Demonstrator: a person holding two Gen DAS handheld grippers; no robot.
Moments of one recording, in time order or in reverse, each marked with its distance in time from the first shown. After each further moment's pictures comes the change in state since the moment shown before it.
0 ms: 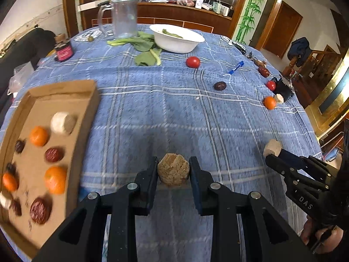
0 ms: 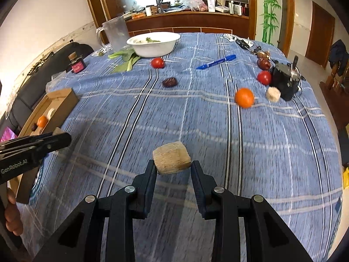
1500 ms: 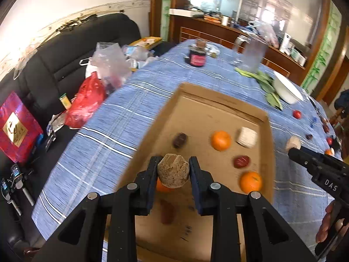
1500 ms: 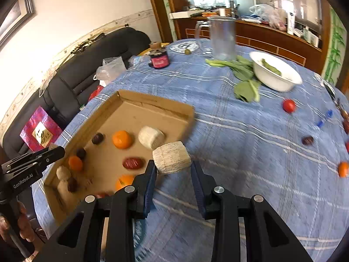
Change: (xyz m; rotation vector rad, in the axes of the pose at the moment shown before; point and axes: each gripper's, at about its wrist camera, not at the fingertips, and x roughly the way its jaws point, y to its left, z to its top) left arm -0.092 0.242 -0.026 -0.310 -0.118 0.281; right arm 0.044 0.223 0.073 -0.203 0.014 0.231
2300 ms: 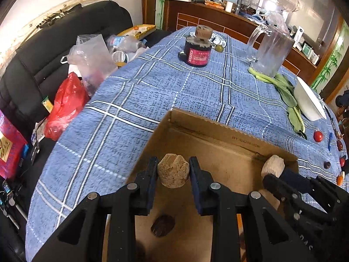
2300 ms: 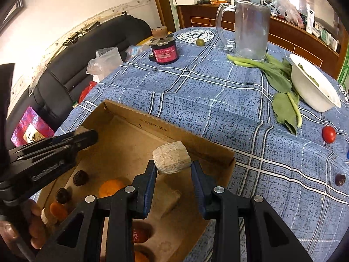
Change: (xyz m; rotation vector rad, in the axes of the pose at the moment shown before) left arm 0.117 -0.030 0.080 0.014 0.097 -0.020; right arm 0.103 0.019 0.063 -0.007 0.079 -0.008
